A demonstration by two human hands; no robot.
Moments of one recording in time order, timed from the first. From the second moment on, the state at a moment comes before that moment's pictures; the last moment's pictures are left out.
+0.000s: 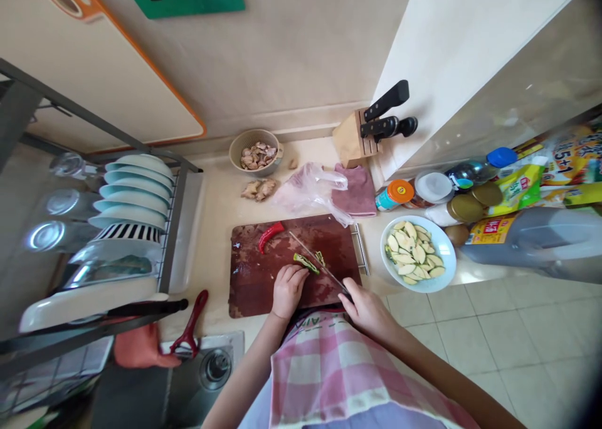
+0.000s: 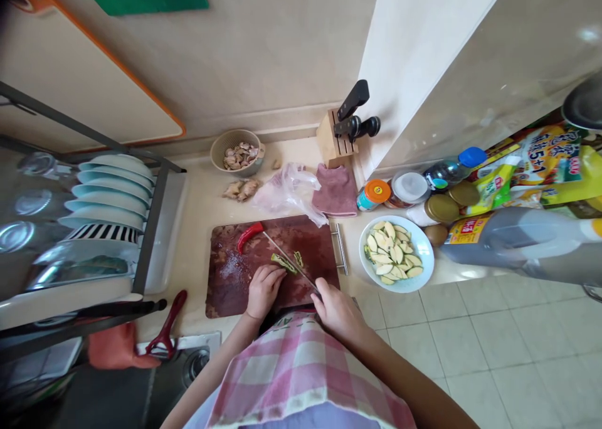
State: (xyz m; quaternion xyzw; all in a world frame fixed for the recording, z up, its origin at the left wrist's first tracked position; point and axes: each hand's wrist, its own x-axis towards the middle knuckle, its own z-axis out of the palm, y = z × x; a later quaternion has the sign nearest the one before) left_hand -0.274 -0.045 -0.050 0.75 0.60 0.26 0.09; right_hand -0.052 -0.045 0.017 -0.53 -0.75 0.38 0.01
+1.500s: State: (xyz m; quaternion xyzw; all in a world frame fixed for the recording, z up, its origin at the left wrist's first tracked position) left_hand -0.304 0.002 -0.021 0.77 0.59 0.14 0.20; right_hand 0.012 -0.079 0.017 -0.63 -0.56 0.53 0.11
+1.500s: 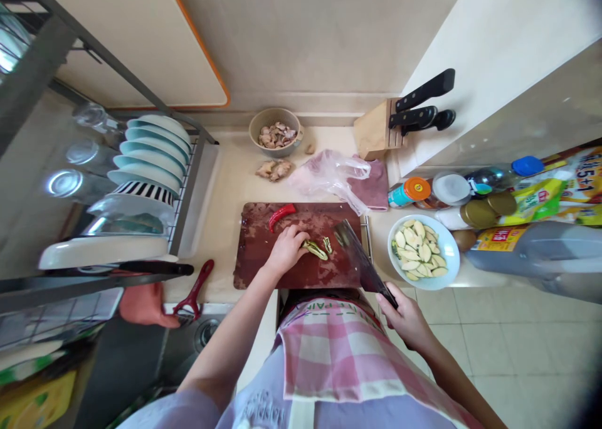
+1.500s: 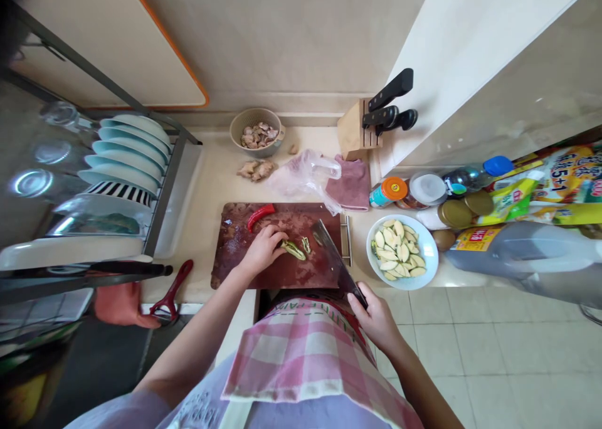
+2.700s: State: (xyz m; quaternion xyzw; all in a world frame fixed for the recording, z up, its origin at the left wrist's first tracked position) left_hand -0.176 -0.222 0.024 0.11 0.70 0.60 0.36; right_hand 0.036 -0.052 -0.024 -0.30 -0.42 0.84 -0.15
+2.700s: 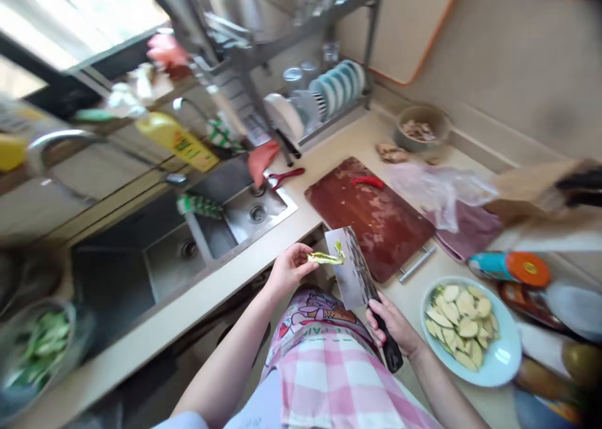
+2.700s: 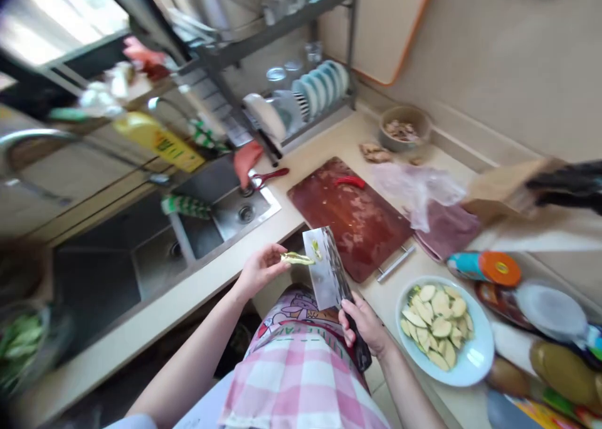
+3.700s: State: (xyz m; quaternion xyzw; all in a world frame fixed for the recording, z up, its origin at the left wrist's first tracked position) left_hand 0.160 -0.754 -0.048 -0.46 0.60 0.62 -0.19; right_hand -0.009 -0.516 -0.092 0.27 -0.84 0.27 -0.39
